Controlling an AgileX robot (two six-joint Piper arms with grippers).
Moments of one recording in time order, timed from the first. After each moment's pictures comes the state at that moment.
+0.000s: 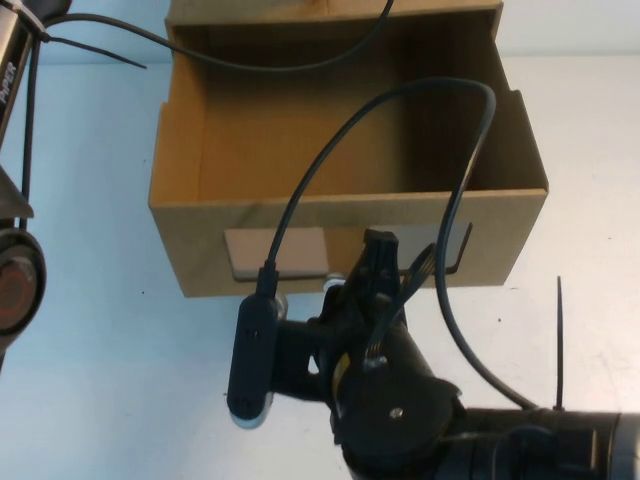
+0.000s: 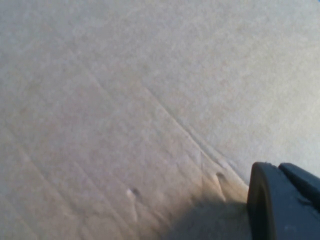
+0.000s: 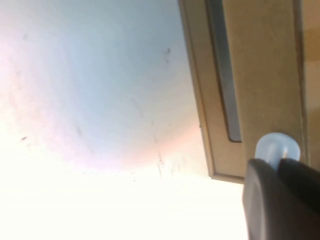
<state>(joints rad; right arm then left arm) 1.24 1.67 -1.11 -1.25 0.90 0.59 -0.34 2.22 -2.61 -0.49 1.22 0.29</state>
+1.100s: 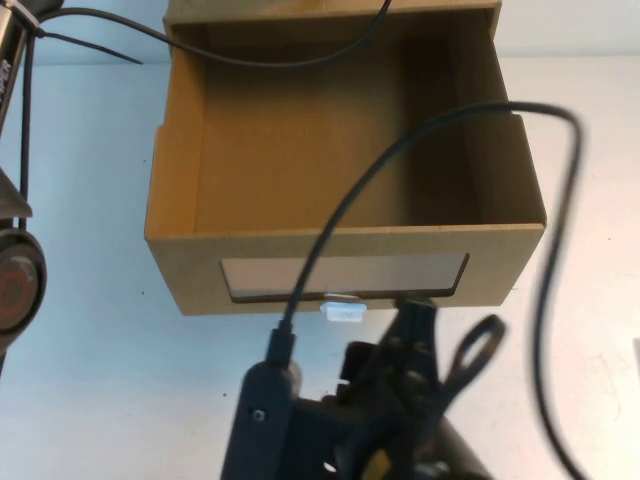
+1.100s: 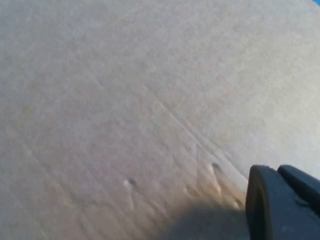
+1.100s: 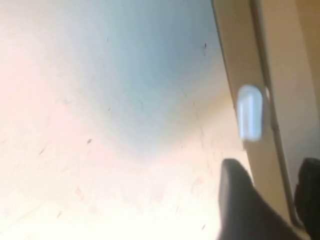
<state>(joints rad) 1.46 1.53 -1.11 -1.05 1.09 0.58 -0.34 2.22 -2.65 -0.48 1.25 0.28</state>
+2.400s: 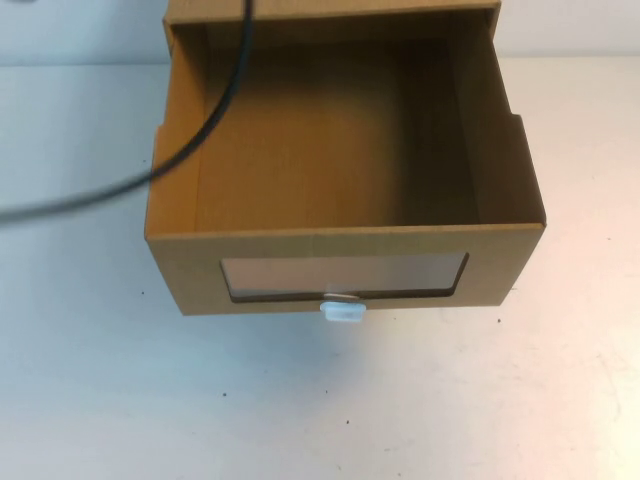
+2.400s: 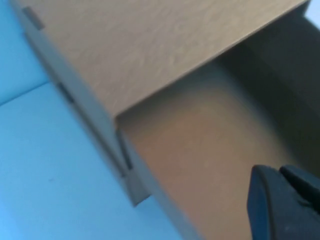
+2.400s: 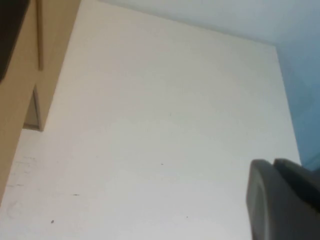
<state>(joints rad) 0.43 1.00 -1.25 -0.52 1.00 0.34 -0.34 1.31 -1.78 -0.19 1.15 0.29</state>
